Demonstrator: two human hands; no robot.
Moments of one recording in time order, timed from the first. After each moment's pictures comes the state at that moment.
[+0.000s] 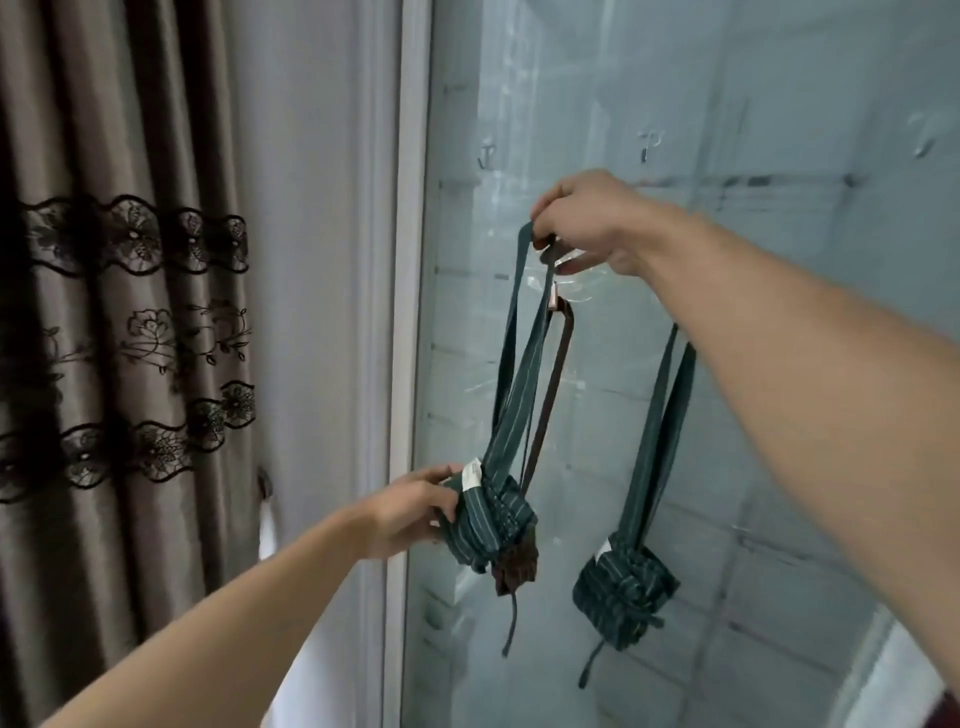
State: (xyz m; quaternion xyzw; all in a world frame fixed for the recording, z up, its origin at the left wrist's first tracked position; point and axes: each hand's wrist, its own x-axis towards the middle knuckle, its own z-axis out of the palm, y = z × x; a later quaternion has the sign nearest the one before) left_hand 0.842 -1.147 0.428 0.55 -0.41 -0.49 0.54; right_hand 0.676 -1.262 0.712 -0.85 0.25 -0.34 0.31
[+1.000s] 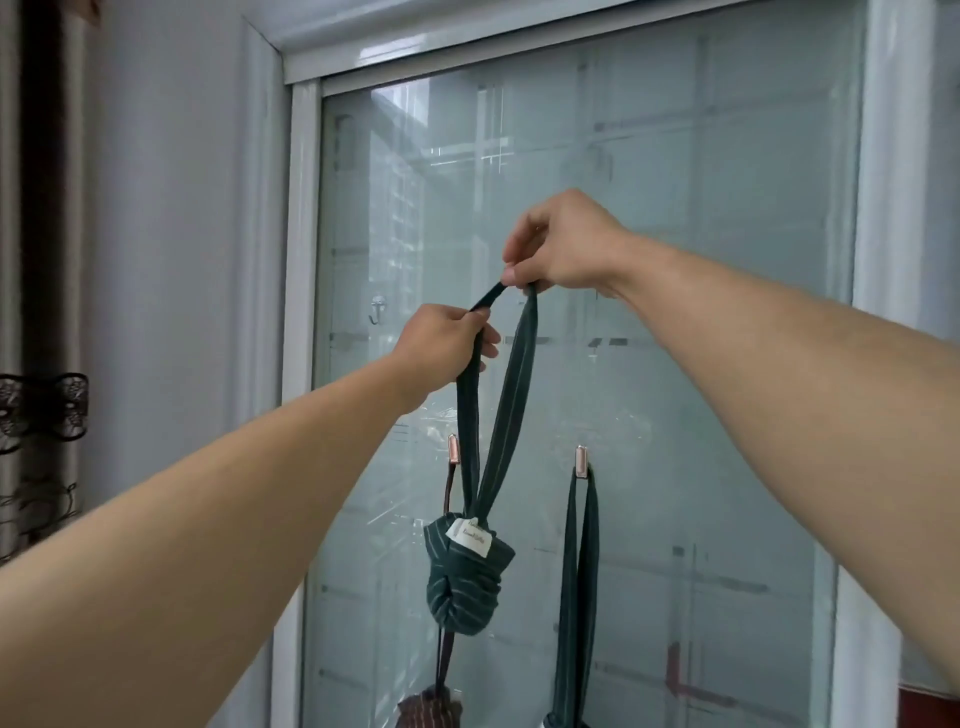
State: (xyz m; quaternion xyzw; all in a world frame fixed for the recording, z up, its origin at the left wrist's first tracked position) left_hand 0.763 -1.231 0.736 0.58 -0.54 -0.08 0.60; right_hand 0.616 -1.295 0.825 -0.86 0.22 -0.44 0.11
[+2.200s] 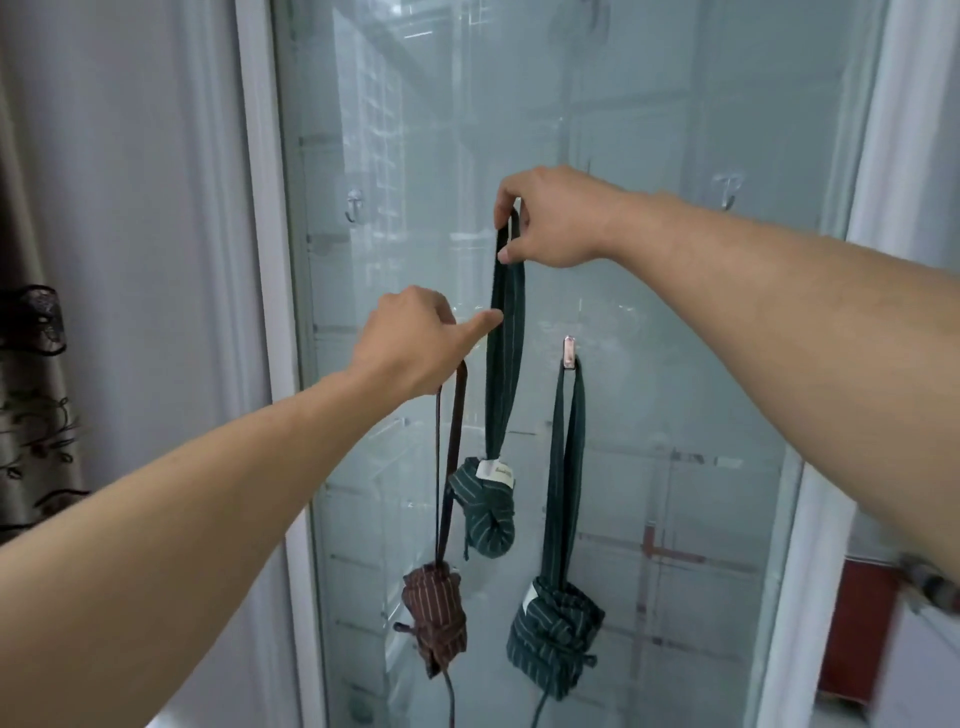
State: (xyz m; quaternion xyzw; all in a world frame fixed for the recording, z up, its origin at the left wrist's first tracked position) left_hand 0.757 -1.209 0.652 0.71 -0.54 0.09 0.44; right_hand 0.614 -1.307 0.765 -0.90 0.31 -0.29 -0.14
